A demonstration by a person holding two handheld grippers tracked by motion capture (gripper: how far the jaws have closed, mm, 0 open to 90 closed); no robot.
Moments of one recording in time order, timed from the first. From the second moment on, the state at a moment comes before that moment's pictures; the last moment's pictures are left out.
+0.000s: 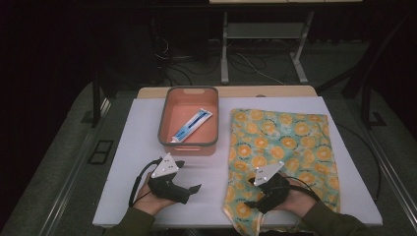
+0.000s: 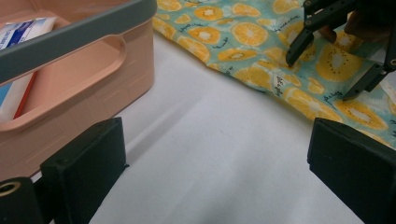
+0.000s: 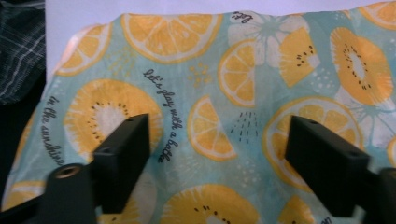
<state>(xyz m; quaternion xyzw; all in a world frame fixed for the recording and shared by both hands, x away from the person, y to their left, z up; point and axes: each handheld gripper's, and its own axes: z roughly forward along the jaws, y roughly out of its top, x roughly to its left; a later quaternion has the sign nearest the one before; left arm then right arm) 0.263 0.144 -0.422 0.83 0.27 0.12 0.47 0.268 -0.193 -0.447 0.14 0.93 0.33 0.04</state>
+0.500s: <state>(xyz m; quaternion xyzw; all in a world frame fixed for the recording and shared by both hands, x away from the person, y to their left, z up) 0.263 0.143 -0.422 0.83 0.27 0.12 0.47 0.270 -0.195 -0.444 0.14 0.93 0.34 0.03</state>
